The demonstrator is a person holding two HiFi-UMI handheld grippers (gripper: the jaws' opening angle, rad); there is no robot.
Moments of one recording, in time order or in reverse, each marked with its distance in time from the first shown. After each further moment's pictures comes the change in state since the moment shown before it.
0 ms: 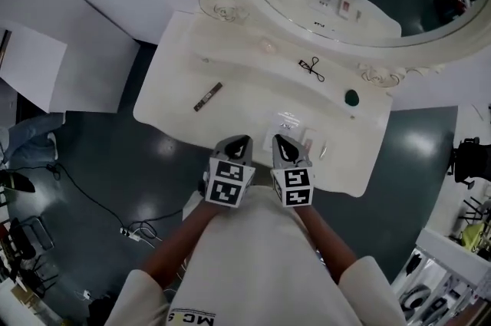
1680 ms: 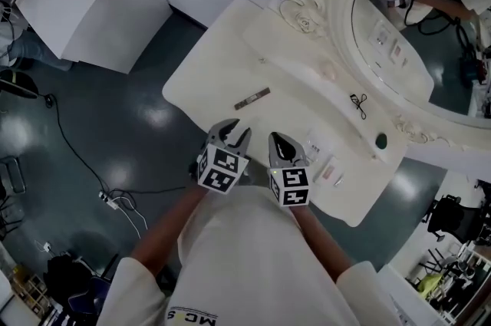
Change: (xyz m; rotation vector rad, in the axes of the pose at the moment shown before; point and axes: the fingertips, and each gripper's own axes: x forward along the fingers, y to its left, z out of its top) left arm -0.015 0.148 -0.031 0.005 -0.057 0.115; right arm 0.088 0.109 0.035 -0.133 0.059 0.206
